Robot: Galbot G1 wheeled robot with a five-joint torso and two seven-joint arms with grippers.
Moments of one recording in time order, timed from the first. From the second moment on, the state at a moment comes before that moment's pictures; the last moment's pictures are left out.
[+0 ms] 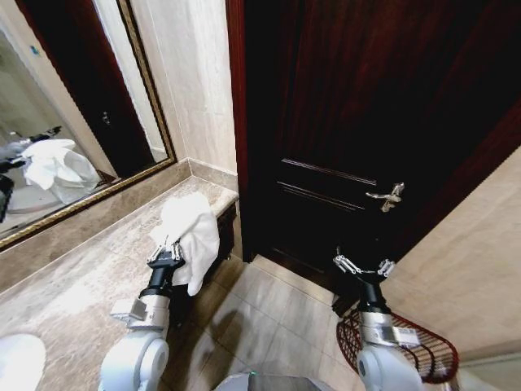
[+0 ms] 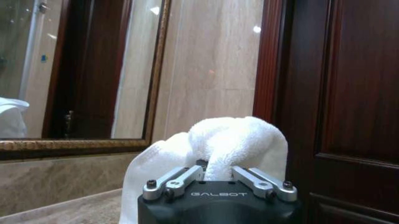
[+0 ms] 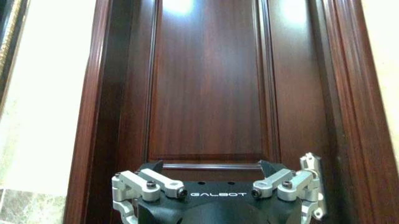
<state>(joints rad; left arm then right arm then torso) 1.71 -1.49 -0.67 -2.40 -0.25 0.03 -0.03 -1.70 1.59 0.64 2.23 0.06 0.32 -0.04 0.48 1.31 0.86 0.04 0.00</state>
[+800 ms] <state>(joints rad) 1.69 -1.49 -0.65 -2.39 -0.27 0.03 -0.03 -1.72 1.58 0.63 2.27 0.05 0.31 0.00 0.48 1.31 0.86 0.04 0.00</state>
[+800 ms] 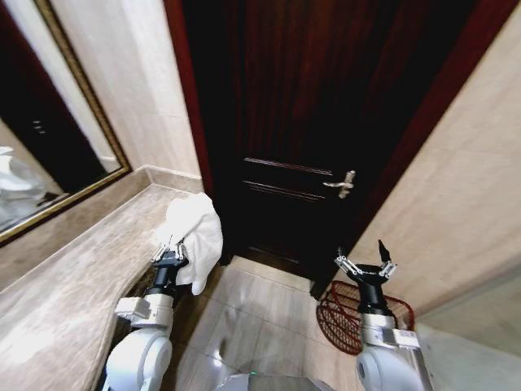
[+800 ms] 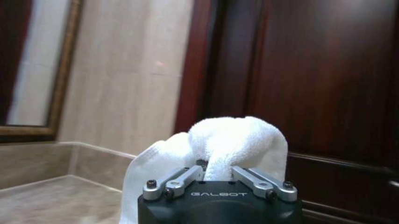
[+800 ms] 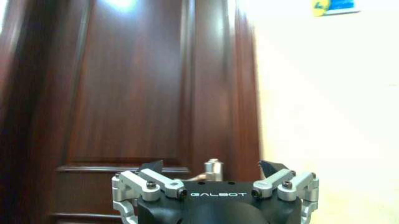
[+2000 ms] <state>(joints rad) 1.67 -1.49 -0.65 -2.38 -0.31 0.03 0.00 -1.73 1.59 0.63 2.30 0.04 0.30 0.04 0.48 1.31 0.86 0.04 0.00</state>
